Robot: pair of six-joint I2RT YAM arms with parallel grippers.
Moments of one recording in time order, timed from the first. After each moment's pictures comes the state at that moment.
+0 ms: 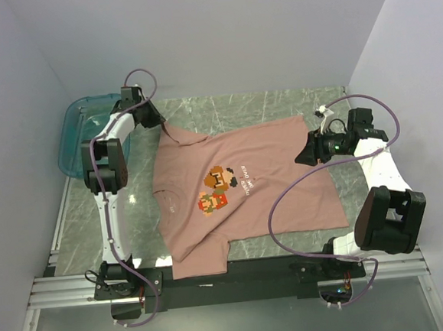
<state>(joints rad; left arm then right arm) -0.04 2.41 1.98 -0.33 0.26 -0.54 -0.25 1.41 1.08 -0.75 -0.91 -0.46</state>
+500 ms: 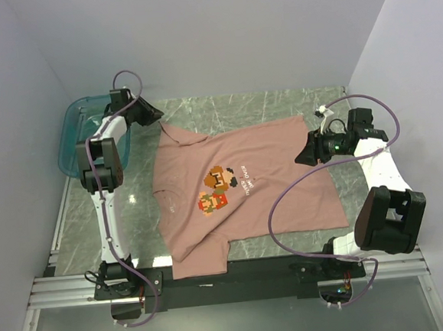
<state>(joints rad) 0.03 2.45 1.99 -0.17 0.47 -0.78 -0.25 1.41 1.08 -0.75 -0.91 -0.46</state>
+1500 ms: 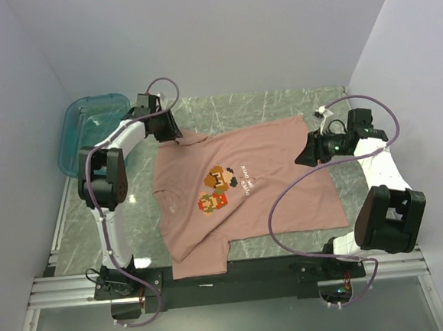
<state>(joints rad) -0.18 2.10 1.62 -0.38 0.27 -0.43 -0.25 1.42 1.08 -0.76 -0.91 -0.47</state>
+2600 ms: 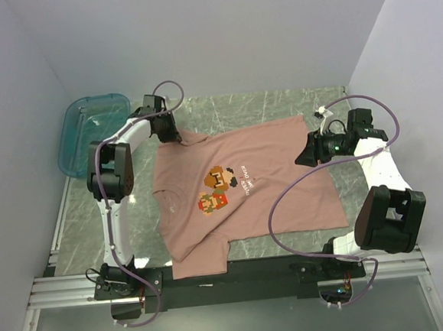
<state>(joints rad) -0.19 2.22 1.73 -0.42 0.25 -0.41 -0.25 1.42 1.08 -0.77 -0.91 -0.47</state>
